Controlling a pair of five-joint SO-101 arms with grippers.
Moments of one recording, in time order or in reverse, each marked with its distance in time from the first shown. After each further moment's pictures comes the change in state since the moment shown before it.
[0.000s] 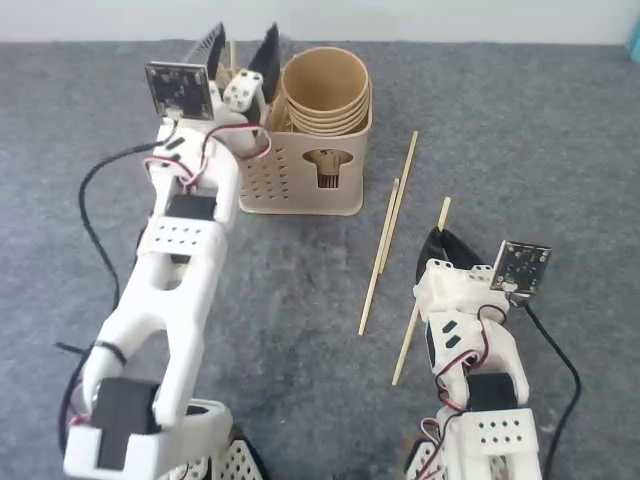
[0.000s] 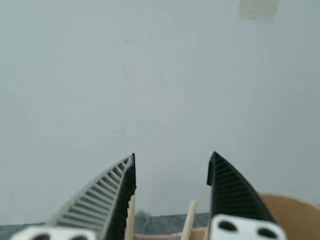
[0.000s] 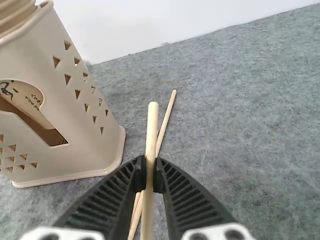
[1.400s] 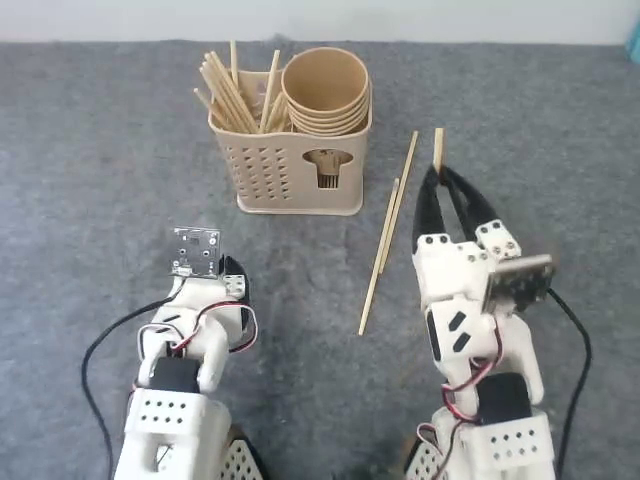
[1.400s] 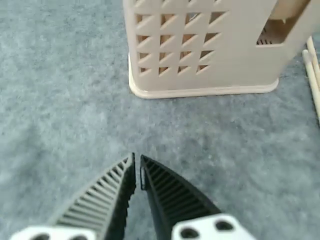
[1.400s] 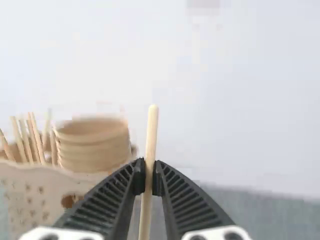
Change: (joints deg) left arm -1.8 -64.4 60.7 47.1 -1.5; right arm -7.2 0.0 -17.5 -13.8 19.2
